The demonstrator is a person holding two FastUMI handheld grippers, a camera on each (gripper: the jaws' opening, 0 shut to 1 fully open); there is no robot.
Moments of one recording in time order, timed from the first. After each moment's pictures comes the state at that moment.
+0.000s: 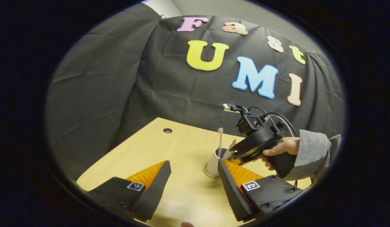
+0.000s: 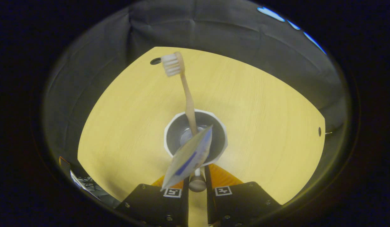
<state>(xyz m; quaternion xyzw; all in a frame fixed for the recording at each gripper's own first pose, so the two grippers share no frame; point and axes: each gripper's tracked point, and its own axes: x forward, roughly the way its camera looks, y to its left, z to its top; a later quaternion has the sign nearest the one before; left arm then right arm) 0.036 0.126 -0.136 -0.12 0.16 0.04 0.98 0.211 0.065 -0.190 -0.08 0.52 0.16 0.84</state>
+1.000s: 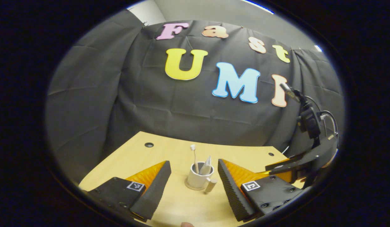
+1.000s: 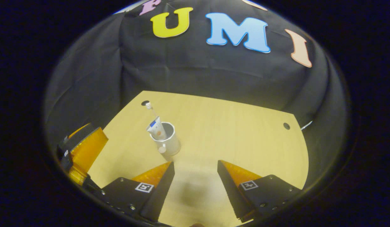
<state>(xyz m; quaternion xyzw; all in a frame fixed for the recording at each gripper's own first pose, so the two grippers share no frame) 0.077 0.046 -0.078 -0.09 0.11 -0.03 0.99 0.123 -0.068 -0.069 -0.01 0.31 0.08 0.95</state>
